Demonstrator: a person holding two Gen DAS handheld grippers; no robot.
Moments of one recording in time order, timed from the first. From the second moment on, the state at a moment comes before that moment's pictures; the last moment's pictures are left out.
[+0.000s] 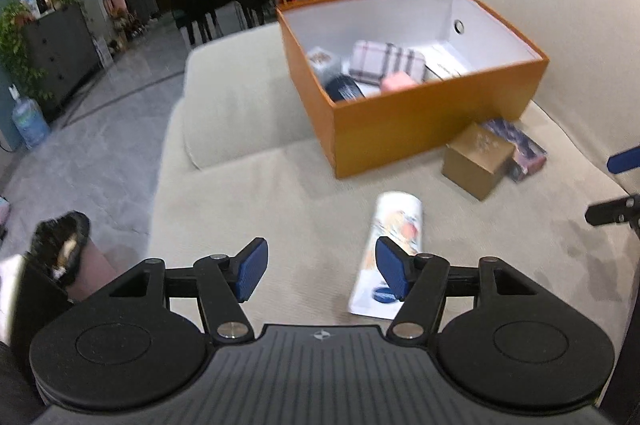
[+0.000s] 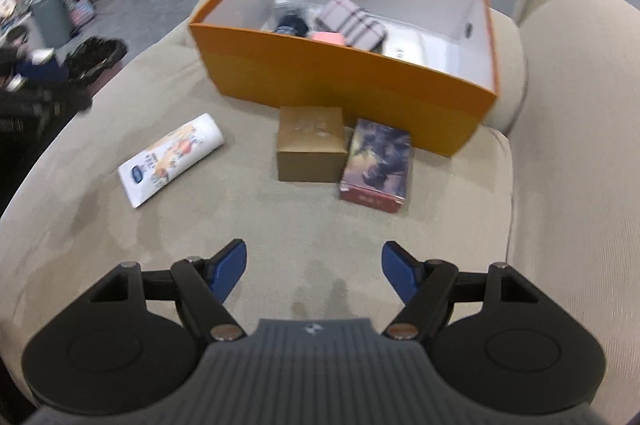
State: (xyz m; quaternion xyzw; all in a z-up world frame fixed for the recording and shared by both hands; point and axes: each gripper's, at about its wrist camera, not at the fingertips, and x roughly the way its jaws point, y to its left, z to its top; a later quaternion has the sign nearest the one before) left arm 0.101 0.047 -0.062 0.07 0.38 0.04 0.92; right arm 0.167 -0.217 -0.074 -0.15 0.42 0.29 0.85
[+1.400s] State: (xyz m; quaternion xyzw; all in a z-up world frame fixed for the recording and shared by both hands) left arm 0.150 0.027 -0.143 0.02 0.34 -0.04 0.94; right arm 0.240 -0.141 -0.140 -0.11 0.33 0.25 0.90
